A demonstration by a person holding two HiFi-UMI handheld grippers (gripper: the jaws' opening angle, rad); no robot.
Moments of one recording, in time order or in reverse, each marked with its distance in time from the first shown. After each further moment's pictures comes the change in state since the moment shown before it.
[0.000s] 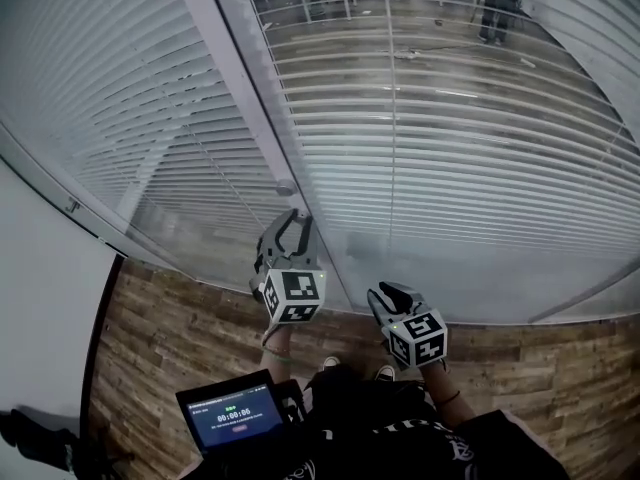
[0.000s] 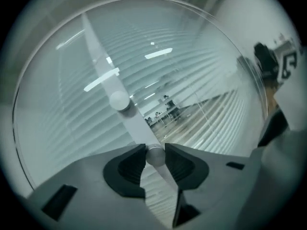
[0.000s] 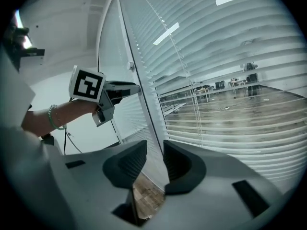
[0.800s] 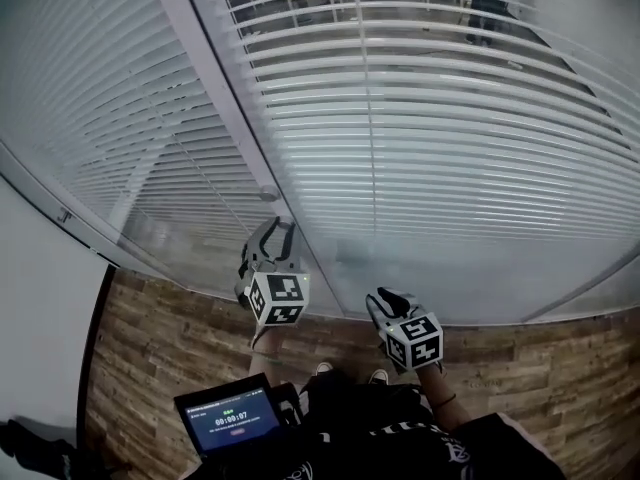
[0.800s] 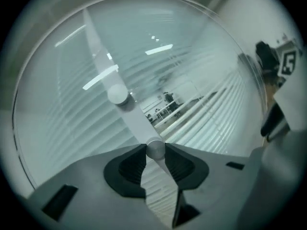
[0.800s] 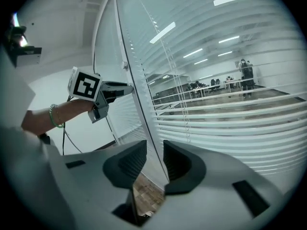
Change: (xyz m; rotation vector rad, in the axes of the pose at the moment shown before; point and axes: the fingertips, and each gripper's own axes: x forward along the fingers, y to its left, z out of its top) left arm -0.002 0.001 -0.009 0.017 0.038 0.009; right arm -0.018 -0.020 -0.014 0.013 0.021 -0.046
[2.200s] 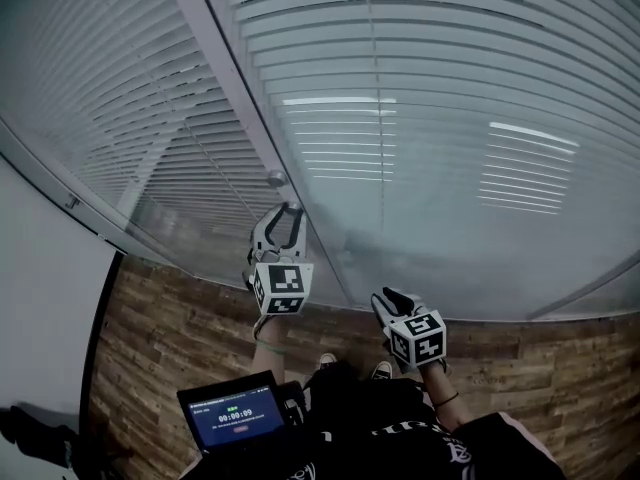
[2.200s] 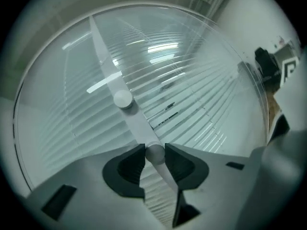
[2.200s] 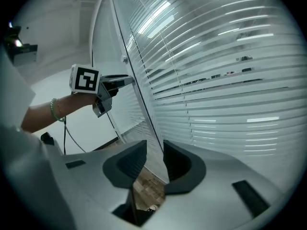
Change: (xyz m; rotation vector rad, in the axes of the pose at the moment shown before) left arm -0.001 -0.002 0.005 -0.040 -0.098 -0.003; right arm 0.000 0.005 -0.029 0.037 0.064 0.018
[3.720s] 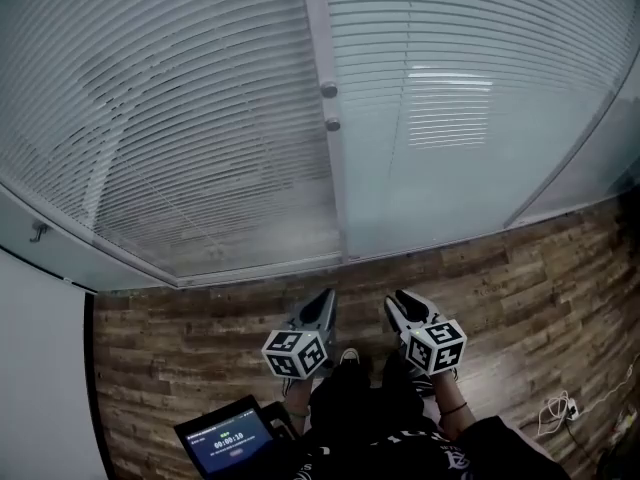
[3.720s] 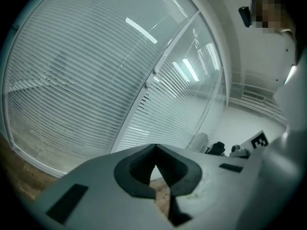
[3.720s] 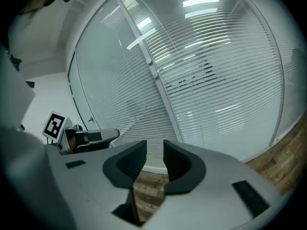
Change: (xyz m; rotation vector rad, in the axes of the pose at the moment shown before) left arm -0.312 -0.031 -0.199 -0.900 0.142 -0.674; right arm -0.033 0.271 -0.112 0.246 -0.140 -0.325
